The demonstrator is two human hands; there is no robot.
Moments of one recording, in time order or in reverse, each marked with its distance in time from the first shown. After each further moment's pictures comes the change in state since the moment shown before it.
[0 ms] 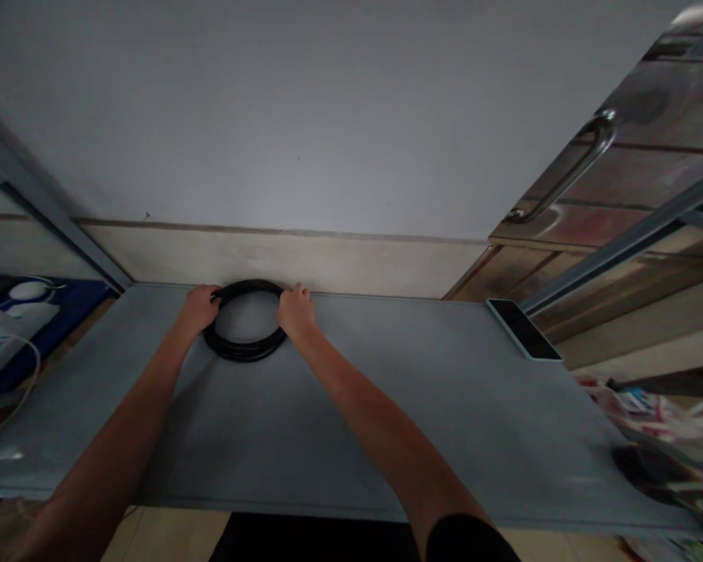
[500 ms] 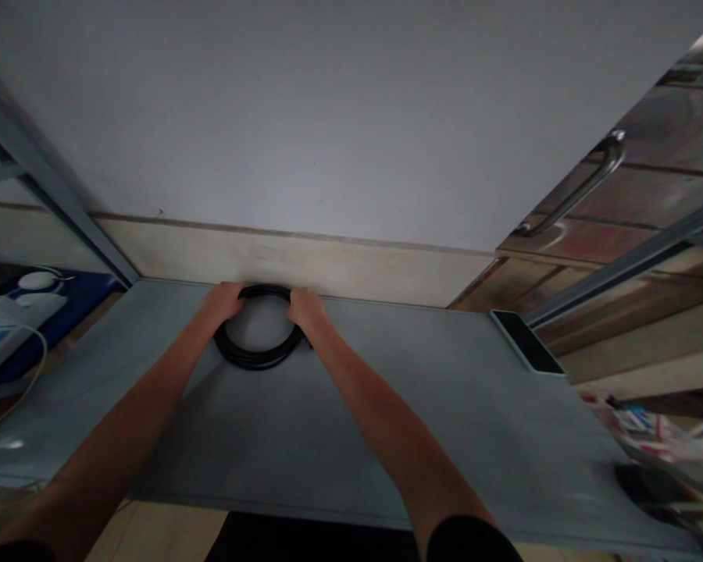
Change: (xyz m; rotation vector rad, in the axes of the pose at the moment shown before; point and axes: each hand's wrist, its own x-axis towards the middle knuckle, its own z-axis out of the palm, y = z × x) left_hand 0.014 0.032 0.010 0.162 -0.196 0.032; right_hand 0.023 0.015 0.002 -0.076 -0.124 -0.027
